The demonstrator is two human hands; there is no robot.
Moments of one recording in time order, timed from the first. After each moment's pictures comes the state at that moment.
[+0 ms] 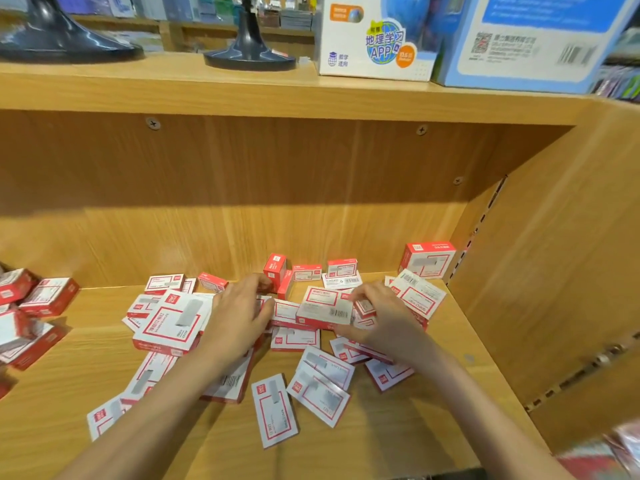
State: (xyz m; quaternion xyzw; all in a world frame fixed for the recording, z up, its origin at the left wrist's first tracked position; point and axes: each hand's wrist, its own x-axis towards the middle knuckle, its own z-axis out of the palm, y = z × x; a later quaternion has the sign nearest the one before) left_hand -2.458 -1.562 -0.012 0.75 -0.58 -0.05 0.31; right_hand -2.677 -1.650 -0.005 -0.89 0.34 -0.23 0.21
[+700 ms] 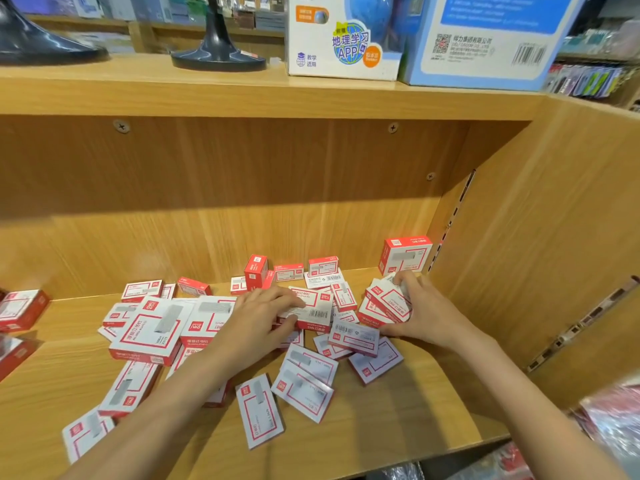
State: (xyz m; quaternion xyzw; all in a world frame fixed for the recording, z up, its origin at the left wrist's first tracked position) left_hand -2.484 -1.574 -0.014 0.65 -0.72 -0.09 0.23; right_hand -2.747 -1.687 0.001 -0.84 0.51 -0.07 0.20
